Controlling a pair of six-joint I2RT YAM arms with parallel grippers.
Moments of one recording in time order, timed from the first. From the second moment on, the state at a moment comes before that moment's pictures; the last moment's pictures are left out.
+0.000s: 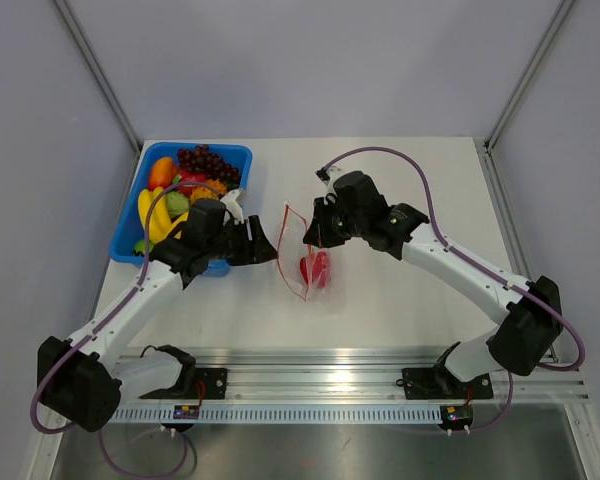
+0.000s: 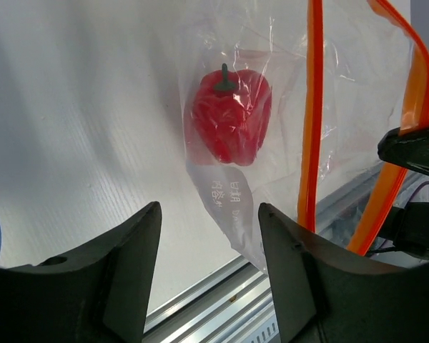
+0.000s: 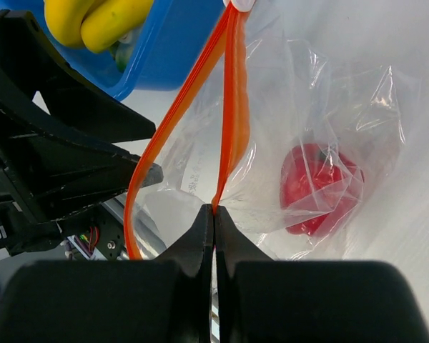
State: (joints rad) left arm -0.44 1.12 0.88 -0.47 0.33 -0.53; right arm 0.75 1.47 1.31 -0.49 -0.18 0.50
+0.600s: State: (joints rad) left arm -0.48 0.96 0.95 -0.47 0.23 -0.61; right arm 0.75 1.57 1.37 -0.53 -0.12 0.54
